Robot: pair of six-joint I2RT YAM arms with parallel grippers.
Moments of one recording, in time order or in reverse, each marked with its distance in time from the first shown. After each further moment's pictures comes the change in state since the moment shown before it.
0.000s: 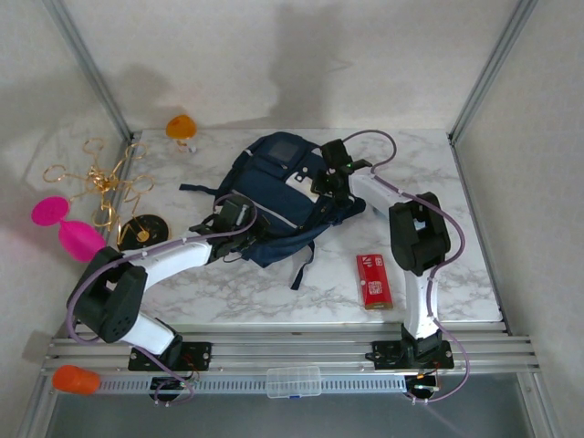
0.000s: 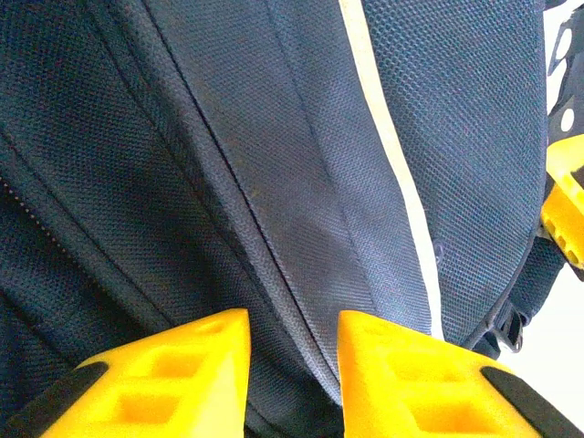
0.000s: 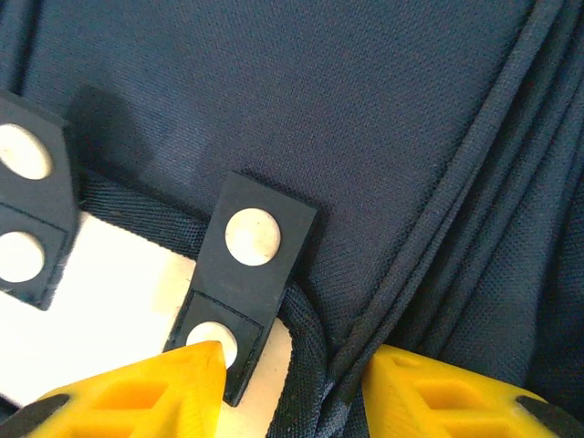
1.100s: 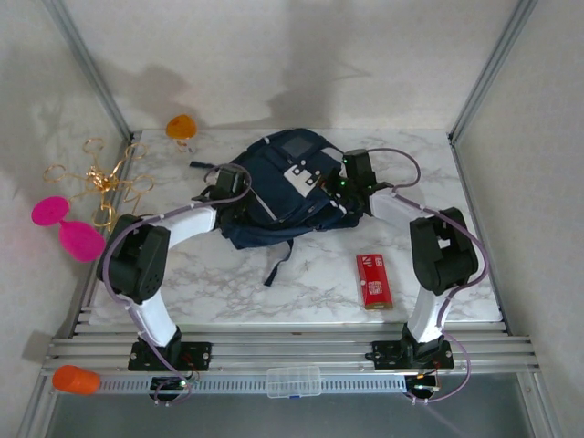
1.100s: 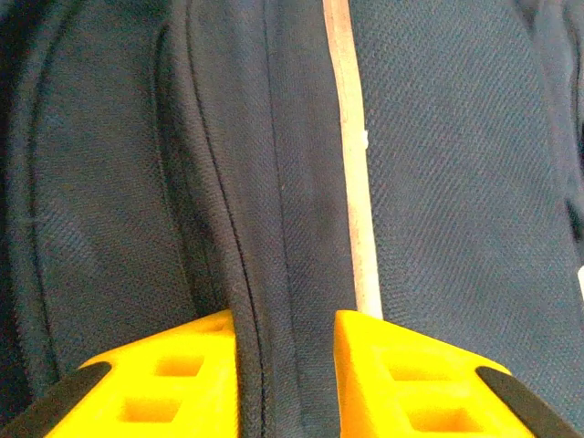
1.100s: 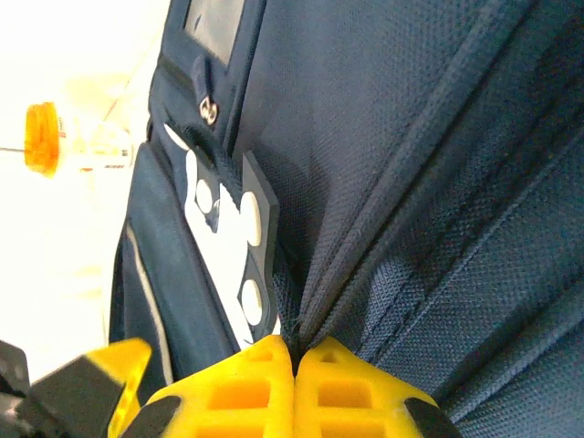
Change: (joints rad) left arm 0.178 0.290 0.294 0.022 -0.116 0.197; right arm -0.053 -0.256 -0.409 0.527 -0.335 0.358
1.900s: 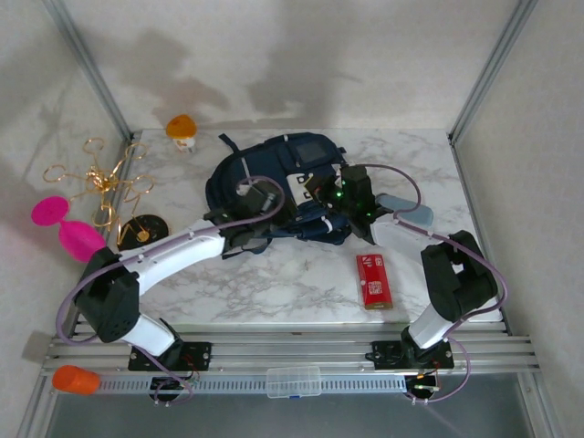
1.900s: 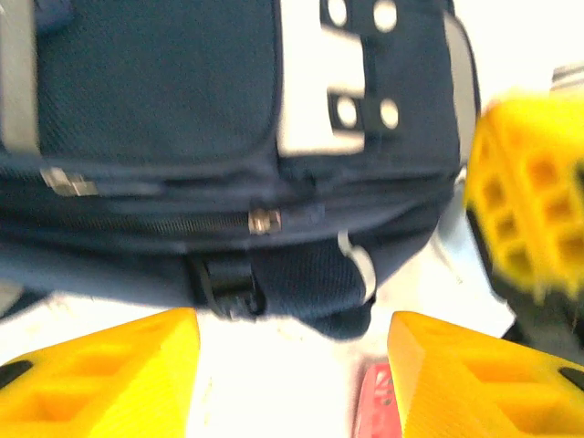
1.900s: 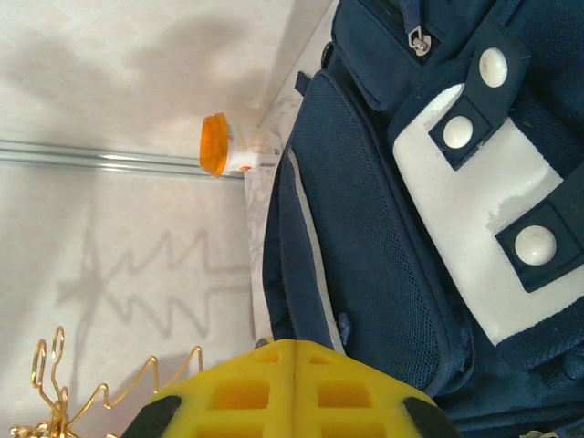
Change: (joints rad) left arm -0.398 -0.265 0.020 -0.271 -0.060 -0.115; right arm 0.112 -0.194 -0.251 0.370 0.049 0.303
